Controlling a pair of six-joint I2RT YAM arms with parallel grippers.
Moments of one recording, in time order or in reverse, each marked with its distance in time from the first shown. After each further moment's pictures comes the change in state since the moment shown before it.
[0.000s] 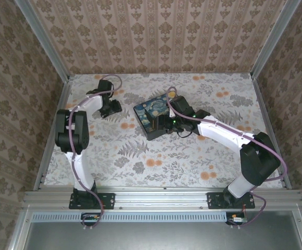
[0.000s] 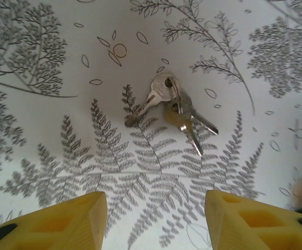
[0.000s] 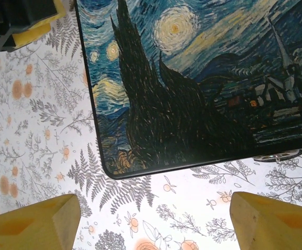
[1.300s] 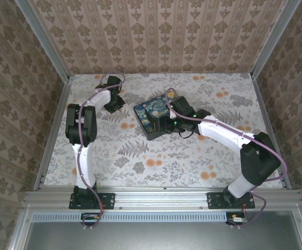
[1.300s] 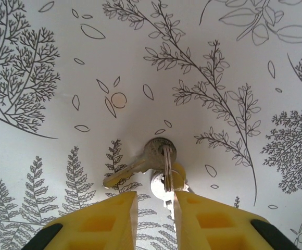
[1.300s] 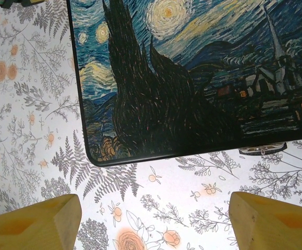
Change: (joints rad) left arm -0.056 0.164 0.215 -0.108 -0.154 -0.293; right arm -0.011 0.000 0.001 -0.042 -0.009 -0.080
